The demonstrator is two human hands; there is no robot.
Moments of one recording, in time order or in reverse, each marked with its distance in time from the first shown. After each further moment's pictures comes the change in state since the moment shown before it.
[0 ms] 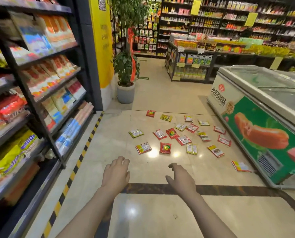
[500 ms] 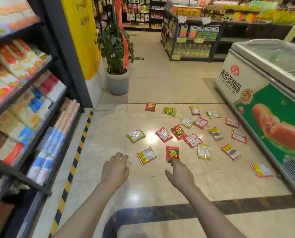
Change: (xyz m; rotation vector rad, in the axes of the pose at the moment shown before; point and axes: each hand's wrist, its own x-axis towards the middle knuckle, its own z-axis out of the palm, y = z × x) left_hand 0.382 -0.110 0.069 0.018 -0.217 0.014; right_hand 0.388 -0.050 0.039 0.061 -0.115 0.125
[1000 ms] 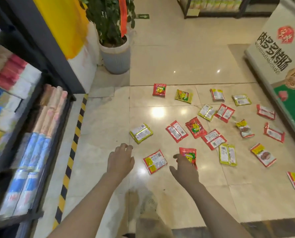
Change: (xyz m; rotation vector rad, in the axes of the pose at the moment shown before) left_hand 0.380 -0.062 0.072 -0.061 -0.184 -0.060; right_hand 0.379 -0.014 0.045 -0.005 -0.164 0.121
